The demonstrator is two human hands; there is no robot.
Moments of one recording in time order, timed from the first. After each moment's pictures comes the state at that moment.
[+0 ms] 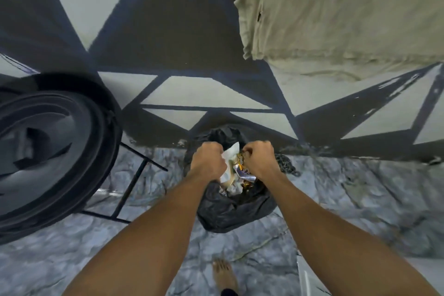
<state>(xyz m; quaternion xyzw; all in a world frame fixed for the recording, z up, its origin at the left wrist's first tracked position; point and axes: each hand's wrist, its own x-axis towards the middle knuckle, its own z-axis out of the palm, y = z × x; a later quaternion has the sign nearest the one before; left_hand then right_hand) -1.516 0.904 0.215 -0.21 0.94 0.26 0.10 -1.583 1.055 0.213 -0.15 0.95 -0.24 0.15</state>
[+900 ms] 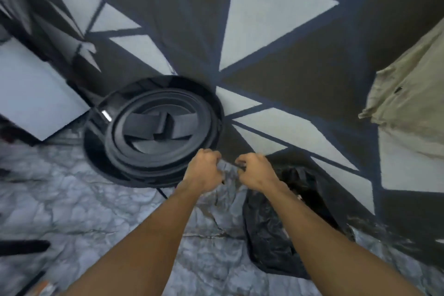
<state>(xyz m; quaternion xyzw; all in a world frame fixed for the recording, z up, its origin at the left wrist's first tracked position) -1.360 0.736 0.278 -0.30 0.92 0.24 -0.04 -1.492 0.858 0.289 -0.41 0.86 -0.18 0.24</state>
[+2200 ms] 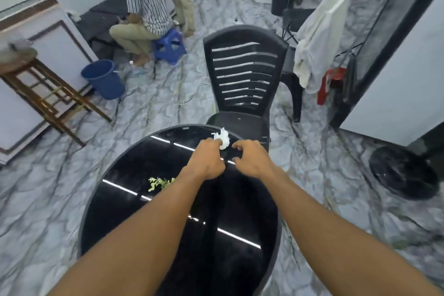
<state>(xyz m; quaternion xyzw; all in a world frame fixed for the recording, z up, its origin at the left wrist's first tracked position) -0.452 0.445 0.276 -0.85 0.46 0.20 -0.14 -0.575 0.345 0.272 -0.87 0.36 -0.01 0.33</state>
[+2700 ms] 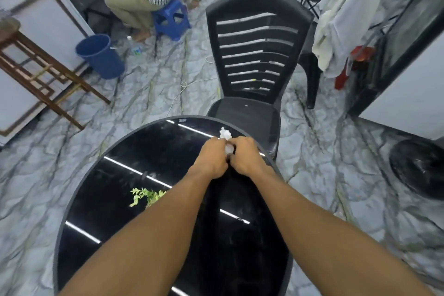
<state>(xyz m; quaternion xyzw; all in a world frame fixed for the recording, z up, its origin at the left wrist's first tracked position) -0.413 0.388 0.192 -0.87 0.42 0.24 -0.12 -0.501 0.302 0.174 -0.86 0.35 0.00 0.37</state>
